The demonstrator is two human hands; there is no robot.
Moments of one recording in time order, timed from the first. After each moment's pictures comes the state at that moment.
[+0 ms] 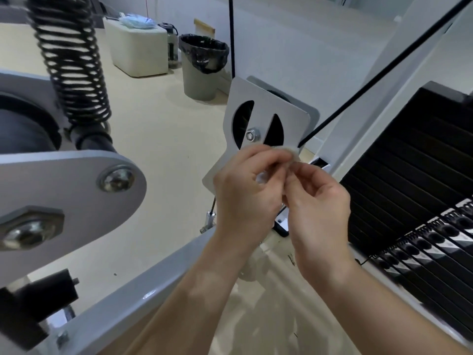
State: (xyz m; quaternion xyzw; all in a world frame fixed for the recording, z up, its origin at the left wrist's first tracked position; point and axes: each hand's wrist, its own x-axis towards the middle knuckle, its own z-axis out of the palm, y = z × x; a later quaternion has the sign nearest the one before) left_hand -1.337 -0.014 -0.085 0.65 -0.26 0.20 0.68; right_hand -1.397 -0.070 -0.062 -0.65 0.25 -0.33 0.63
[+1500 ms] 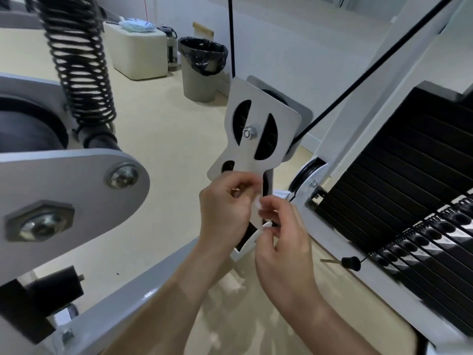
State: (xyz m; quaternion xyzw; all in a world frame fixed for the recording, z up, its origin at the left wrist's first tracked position) left_hand -1.327 0.000 -0.120 0.69 -0.17 0.04 0.70; right_hand -1.423 -0.049 -0.120 -0.86 0.20 -0.28 0.39
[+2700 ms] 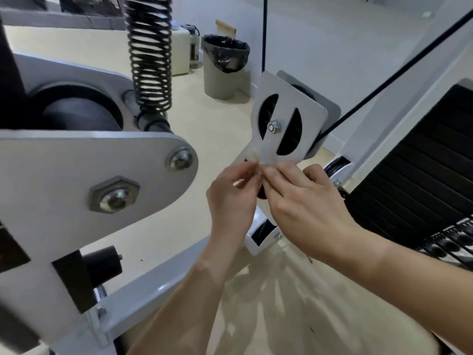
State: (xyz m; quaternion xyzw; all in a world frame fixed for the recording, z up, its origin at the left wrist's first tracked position) left_hand -1.311 0.016 -0.130 0.67 -0.07 0.01 0.74; right_hand -1.385 -0.083 -0.082 -0.93 -0.09 -0.22 -0.27
